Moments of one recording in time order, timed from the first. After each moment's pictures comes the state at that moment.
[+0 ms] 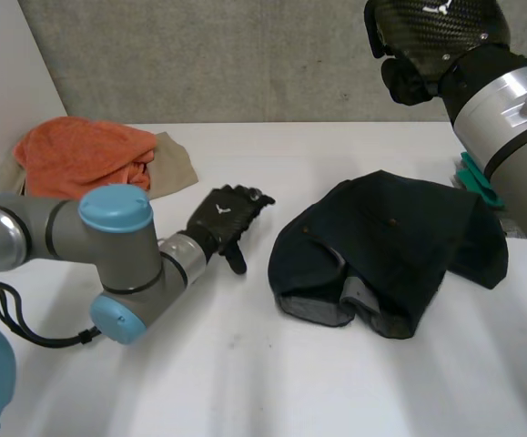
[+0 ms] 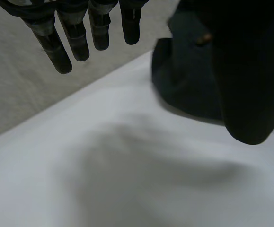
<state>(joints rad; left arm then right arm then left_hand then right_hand) 4.21 -2.38 -1.25 3.40 -1.29 3.37 2.02 -1.46 1.32 -0.13 1.40 2.72 0.19 0.21 0.21 0.20 0.05 0.98 1.18 1.19 1.20 1.02</state>
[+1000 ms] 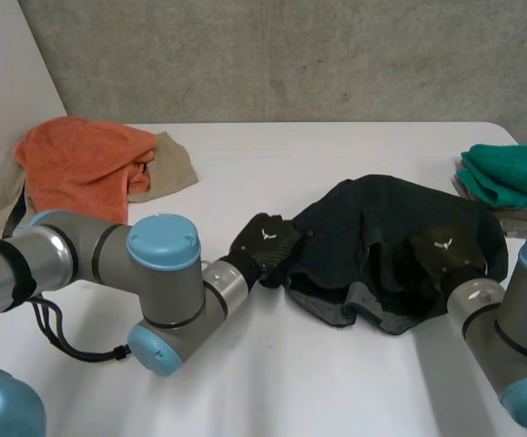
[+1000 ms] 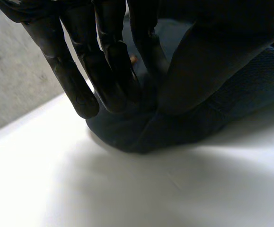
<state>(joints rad) 4.06 -2.40 -1.26 3.46 -1.32 3.36 1.84 -1.17 1.85 -0.38 1.51 2.74 1.13 1.19 1.19 1.19 0.97 1.13 1.18 1.19 1.19 0.97</state>
